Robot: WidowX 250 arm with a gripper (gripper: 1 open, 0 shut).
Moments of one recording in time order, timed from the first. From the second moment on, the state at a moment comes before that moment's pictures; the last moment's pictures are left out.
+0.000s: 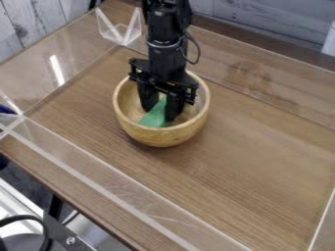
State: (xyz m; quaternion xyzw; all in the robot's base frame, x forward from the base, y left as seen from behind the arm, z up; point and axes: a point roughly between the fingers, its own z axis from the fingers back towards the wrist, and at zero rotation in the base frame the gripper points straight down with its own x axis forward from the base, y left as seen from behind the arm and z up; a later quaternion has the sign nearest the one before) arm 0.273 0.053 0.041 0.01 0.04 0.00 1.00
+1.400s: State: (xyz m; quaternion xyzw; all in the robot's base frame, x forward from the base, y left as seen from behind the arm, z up) arm 0.287 0.030 0.089 -0.01 -0.01 -0.01 1.00
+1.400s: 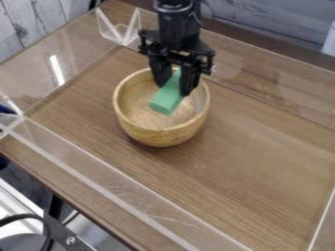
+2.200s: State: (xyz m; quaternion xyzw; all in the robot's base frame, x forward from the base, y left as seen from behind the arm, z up) arm 0.290 -0.040 0.076 -0.03 -0.01 -0.08 1.00
